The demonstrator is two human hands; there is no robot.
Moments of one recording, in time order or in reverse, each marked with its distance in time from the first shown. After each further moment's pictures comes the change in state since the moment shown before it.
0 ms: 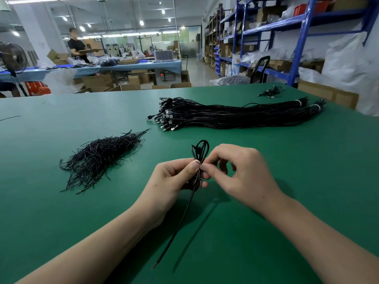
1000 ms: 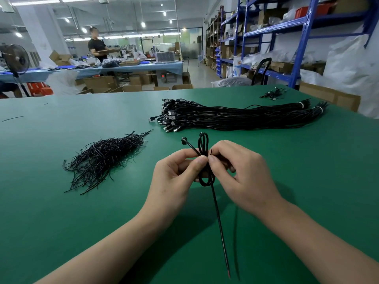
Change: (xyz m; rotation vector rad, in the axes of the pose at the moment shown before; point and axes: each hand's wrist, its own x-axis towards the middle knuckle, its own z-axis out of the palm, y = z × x) left_hand -0.004 0.007 0.010 0.052 0.118 0.237; right_hand 0.002 -0.018 0.006 -0.075 0.078 0.033
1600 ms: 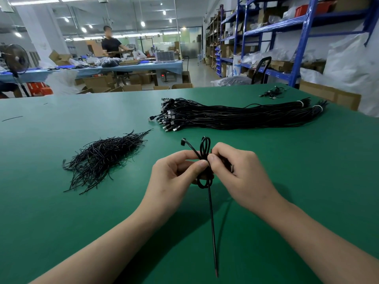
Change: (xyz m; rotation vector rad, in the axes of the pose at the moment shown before) left_hand 0.002 -0.001 -0.006 0.095 -0.056 -0.018; right_hand 0.000 0.003 0.001 0.118 -0.091 0.129
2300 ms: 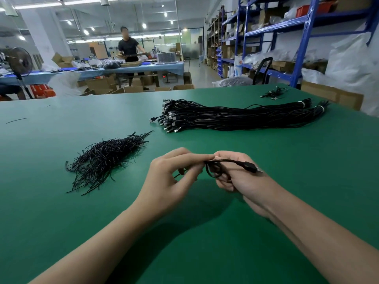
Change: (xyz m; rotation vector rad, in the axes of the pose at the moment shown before) left_hand 0.005 0.003 -0.014 0.551 -0.010 0.405; right_hand 0.003 0.000 0.002 0.769 -0.224 0.545
